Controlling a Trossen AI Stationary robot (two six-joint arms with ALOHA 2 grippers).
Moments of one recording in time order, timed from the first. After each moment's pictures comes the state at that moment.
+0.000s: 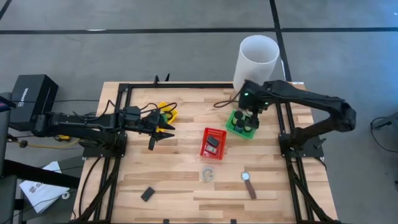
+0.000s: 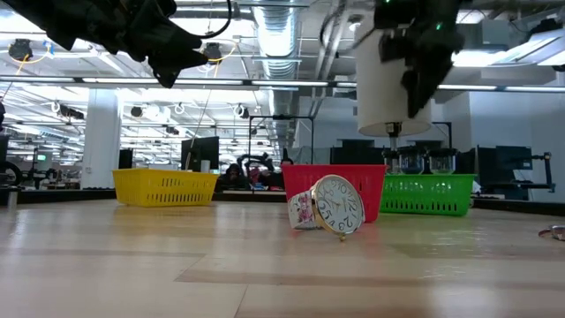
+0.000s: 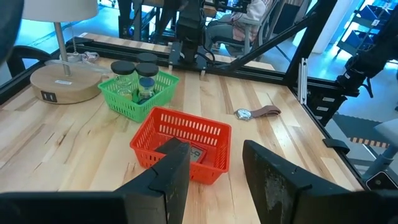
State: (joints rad) left arm 0.10 0.85 0.45 0.14 0.16 -0.13; right arm -0.37 1.33 1.21 -1.16 -0.01 -0.19
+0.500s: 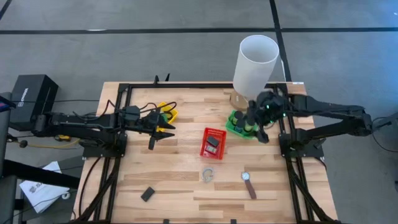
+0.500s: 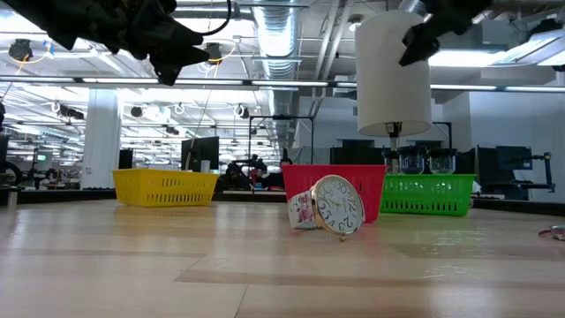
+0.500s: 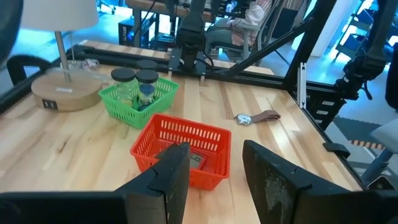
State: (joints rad) left arm 0.10 0.85 0.45 0.16 0.16 -0.12; right arm -0.18 1.02 1.02 -0.83 -0.24 -0.18
